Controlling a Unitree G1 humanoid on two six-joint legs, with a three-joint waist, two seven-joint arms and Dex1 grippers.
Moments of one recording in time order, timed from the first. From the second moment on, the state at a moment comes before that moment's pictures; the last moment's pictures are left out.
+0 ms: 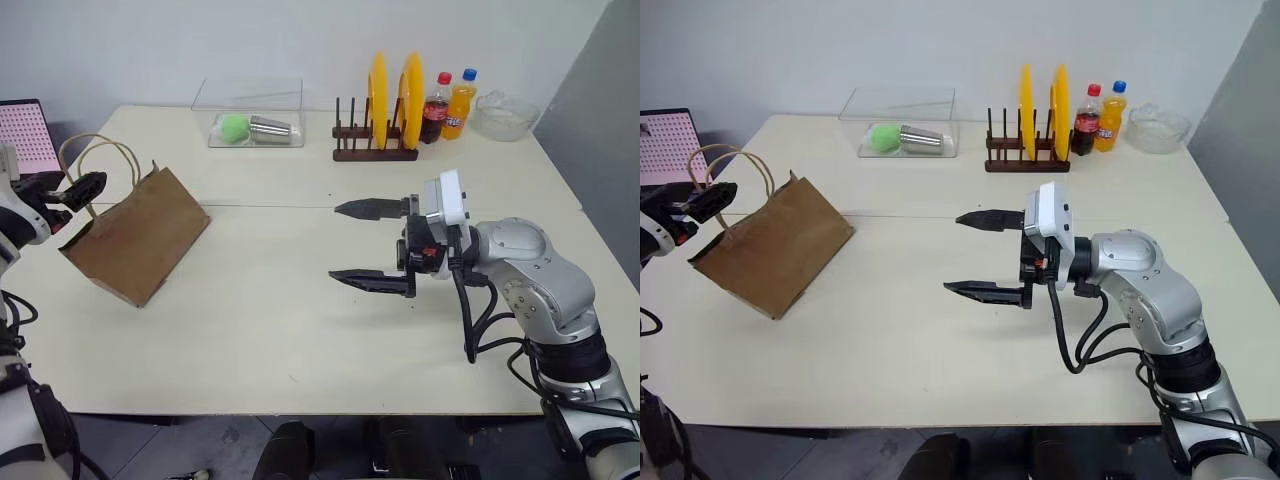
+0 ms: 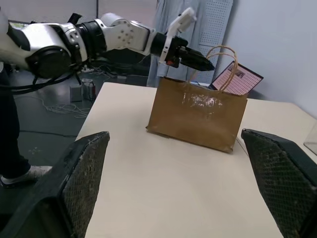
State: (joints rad) left arm -0.72 0.98 0.40 0.71 -0.38 0.40 -0.77; right arm -0.64 -0.51 0.15 -0.35 0.57 0.49 1.01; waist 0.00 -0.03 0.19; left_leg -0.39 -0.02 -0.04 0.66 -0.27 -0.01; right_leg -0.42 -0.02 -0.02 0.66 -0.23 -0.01
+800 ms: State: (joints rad) left arm -1.04 0.99 0.27 1.04 -0.24 0.20 -1.01; right arm -0.66 -0.51 0.14 -0.38 0.62 0.56 1.01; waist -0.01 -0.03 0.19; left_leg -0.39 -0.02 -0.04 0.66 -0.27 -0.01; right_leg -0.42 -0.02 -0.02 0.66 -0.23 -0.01
